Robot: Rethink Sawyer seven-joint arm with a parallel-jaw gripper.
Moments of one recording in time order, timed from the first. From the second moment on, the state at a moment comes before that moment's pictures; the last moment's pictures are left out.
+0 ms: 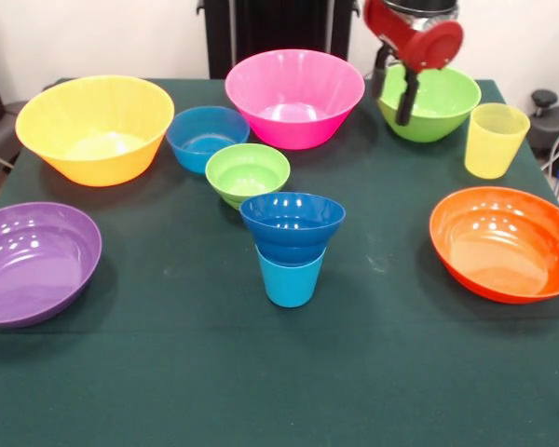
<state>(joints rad) 0.35 -0.45 -0.60 1.65 0.85 0.63 2.26</state>
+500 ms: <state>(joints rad) 0.42 -0.45 -0.60 1.65 0.85 0.63 2.27</state>
